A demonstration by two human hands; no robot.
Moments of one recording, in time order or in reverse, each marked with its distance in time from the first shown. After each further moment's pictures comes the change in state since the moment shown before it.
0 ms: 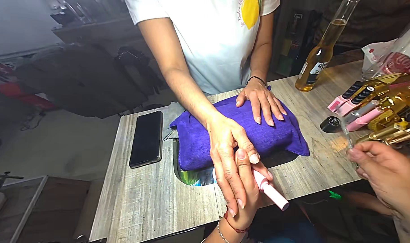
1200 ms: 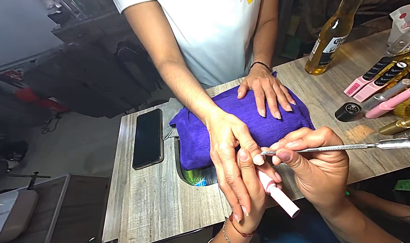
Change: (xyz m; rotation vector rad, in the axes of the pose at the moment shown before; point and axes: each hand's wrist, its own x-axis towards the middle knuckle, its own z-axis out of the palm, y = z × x) left_hand -0.003 0.004 0.002 0.014 -0.026 0.029; right_hand 0.001 -0.084 0.123 0.891 -0.050 -0.478
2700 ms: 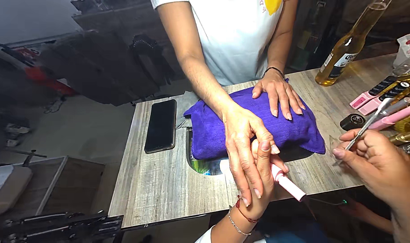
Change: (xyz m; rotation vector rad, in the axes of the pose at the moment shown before) left_hand -0.001 -0.005 -0.003 0.019 -0.015 -0.044; right_hand -0.003 -0.036 -0.108 -0.900 -0.201 0.335
